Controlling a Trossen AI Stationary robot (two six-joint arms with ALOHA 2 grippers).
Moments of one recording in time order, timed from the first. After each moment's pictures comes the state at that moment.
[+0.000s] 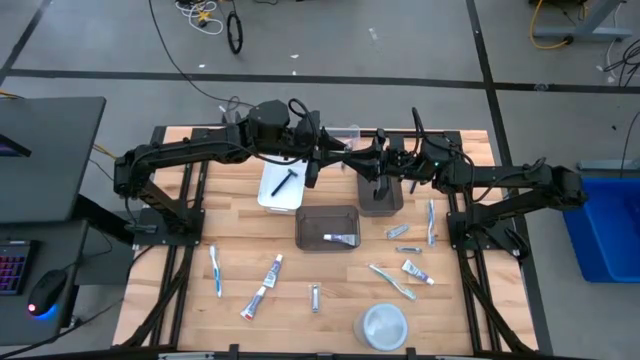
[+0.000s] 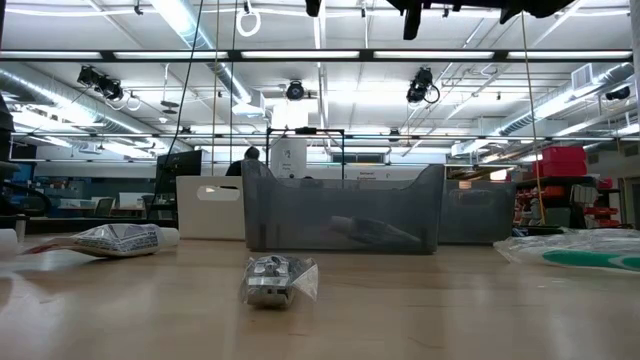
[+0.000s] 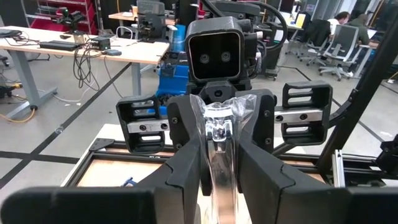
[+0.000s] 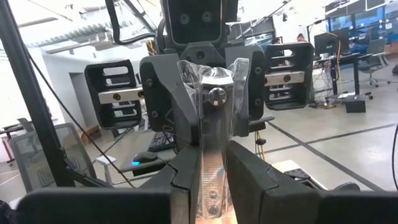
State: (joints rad) left arm 0.24 1.55 1.52 -0.09 0.23 -0.06; right arm -0.17 1.20 0.86 0.52 -0.11 0.22
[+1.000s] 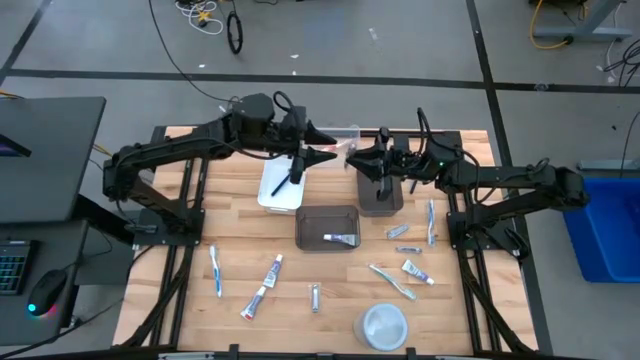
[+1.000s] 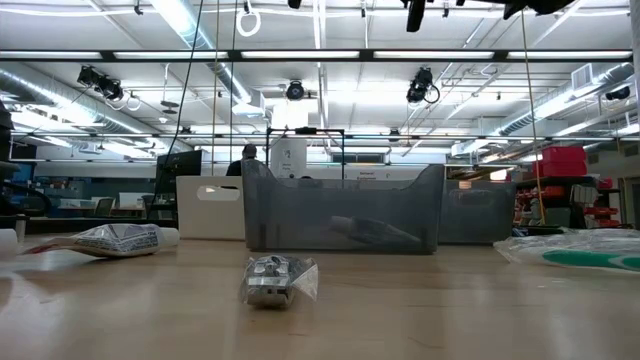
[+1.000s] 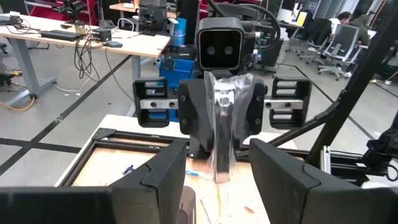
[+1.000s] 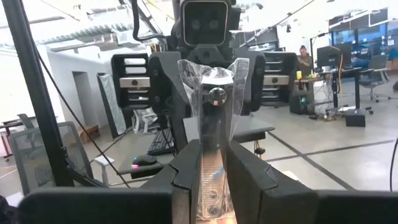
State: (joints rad) left arm 0.26 1.46 1.52 -0.22 0.25 -0.09; right arm -0.17 1.17 0.86 0.51 -0.12 0.17
